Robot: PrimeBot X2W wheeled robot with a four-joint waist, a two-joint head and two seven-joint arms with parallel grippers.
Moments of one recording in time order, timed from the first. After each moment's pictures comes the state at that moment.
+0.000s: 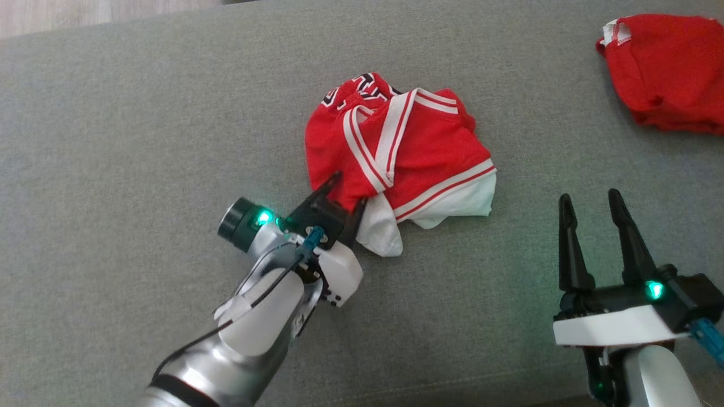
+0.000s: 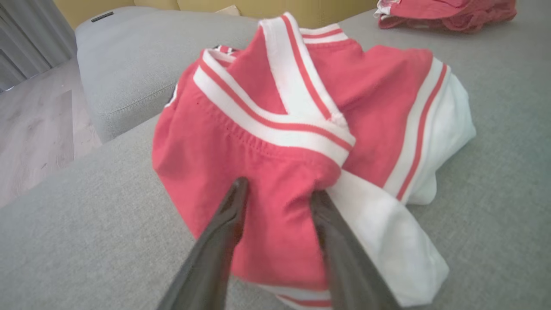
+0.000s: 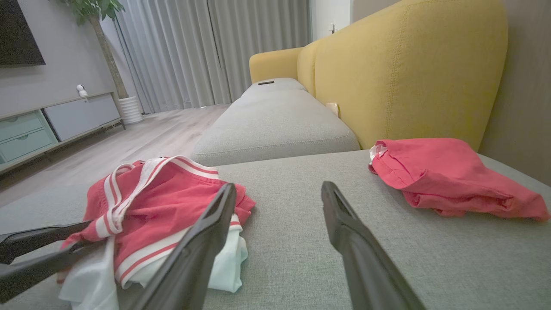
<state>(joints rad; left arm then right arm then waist) -0.60 0.05 -0.84 0.74 -0.19 0.14 -0.25 -0.01 -0.04 0.03 0.05 0.15 0.12 -0.26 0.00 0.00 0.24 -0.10</state>
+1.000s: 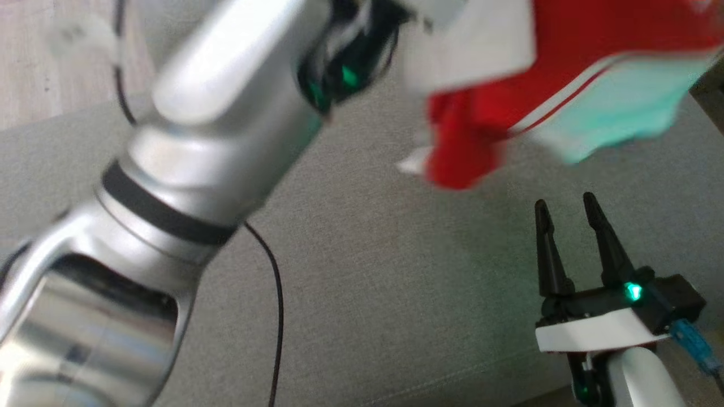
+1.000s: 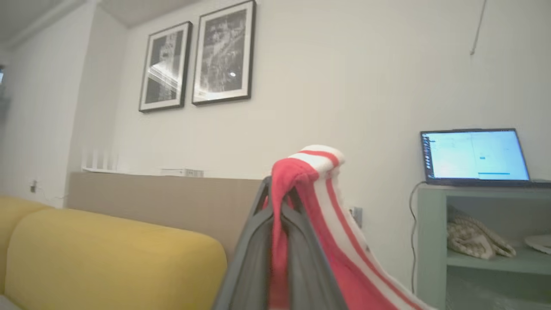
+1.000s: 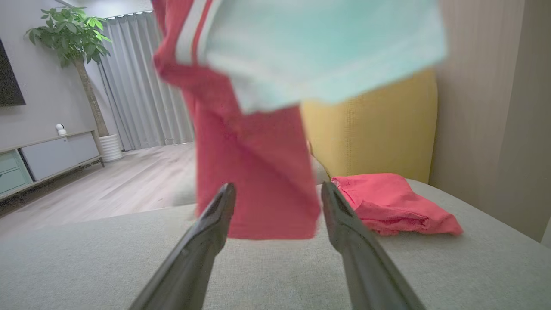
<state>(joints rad) -1.25 0.03 -0.81 0.40 -0.90 -0.04 -0.25 -0.01 -0.04 0.10 0.06 0.16 0.12 -0.26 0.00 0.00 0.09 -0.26</state>
